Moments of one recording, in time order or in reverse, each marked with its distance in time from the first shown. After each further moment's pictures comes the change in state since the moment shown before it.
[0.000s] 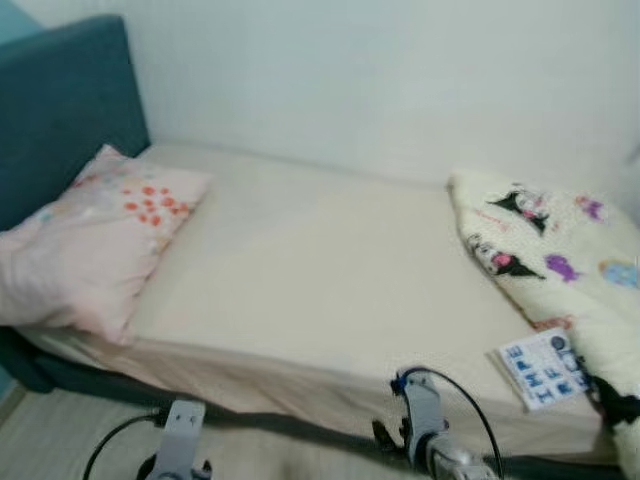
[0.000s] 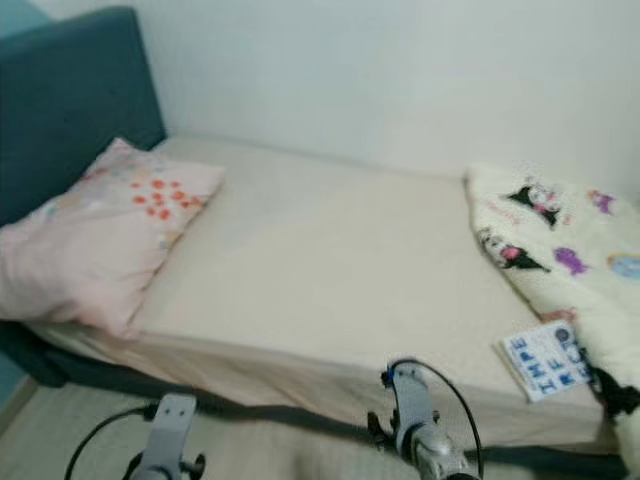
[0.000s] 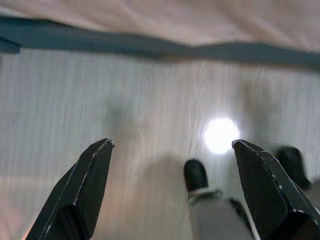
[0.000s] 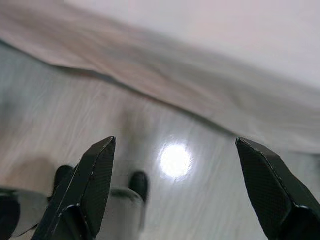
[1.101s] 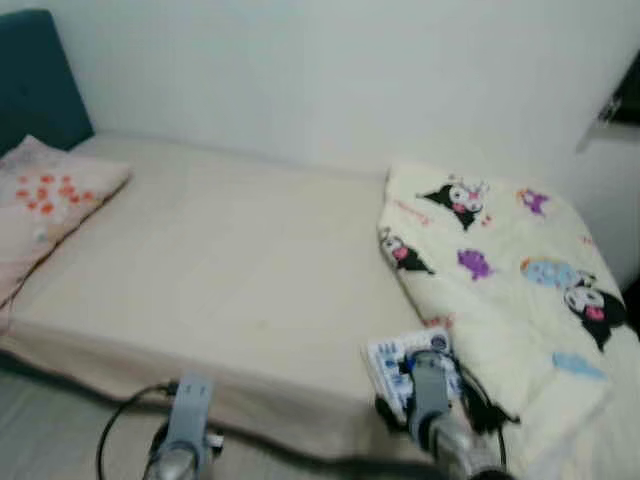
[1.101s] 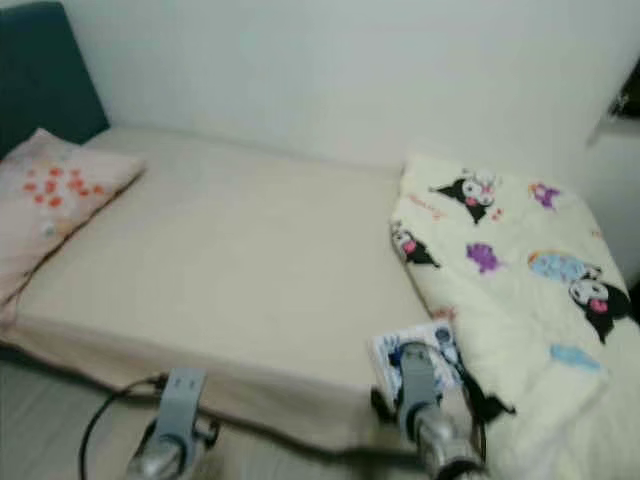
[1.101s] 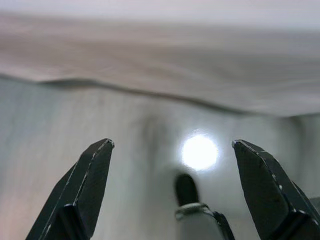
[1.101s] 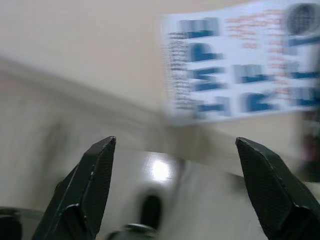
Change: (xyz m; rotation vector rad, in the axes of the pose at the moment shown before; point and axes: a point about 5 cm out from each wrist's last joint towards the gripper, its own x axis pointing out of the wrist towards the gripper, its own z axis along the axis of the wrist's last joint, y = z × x) left arm 0.003 -0.017 0.025 -0.025 -0.087 -0.056; right arm -0.002 -0.018 0.017 0.055 -0.081 -0.060
